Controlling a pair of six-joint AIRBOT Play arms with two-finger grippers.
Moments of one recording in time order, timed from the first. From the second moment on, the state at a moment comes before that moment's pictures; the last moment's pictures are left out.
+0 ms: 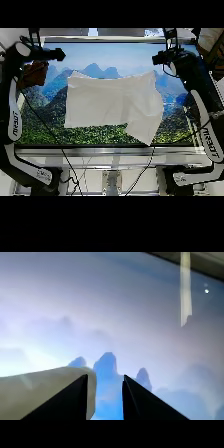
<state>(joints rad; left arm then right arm) 0.06 -1.71 1.92 1.18 -0.90 -1.19 0.17 -1.51 1.58 -2.04 0.60 1.70</state>
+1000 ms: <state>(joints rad) 0.10 -1.33 1.53 1.31 -1.55 -1.11 -0.46 -1.16 1.29 -1.45 1.54 1.34</state>
